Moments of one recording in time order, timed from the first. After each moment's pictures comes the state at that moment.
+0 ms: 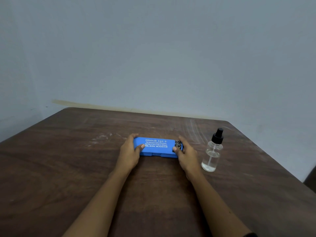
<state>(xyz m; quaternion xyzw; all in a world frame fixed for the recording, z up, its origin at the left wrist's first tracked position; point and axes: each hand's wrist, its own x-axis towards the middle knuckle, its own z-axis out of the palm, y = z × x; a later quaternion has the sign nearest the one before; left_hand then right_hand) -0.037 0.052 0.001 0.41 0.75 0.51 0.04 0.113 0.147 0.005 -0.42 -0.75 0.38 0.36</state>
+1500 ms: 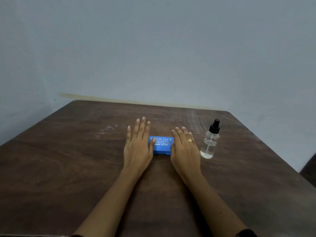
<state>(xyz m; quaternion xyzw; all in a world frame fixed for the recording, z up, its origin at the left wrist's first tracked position) -0.011 0.034 -0.007 0.51 0.76 0.30 -0.27 0.124 0.107 0.000 -0.34 -0.86 -0.13 0.37</state>
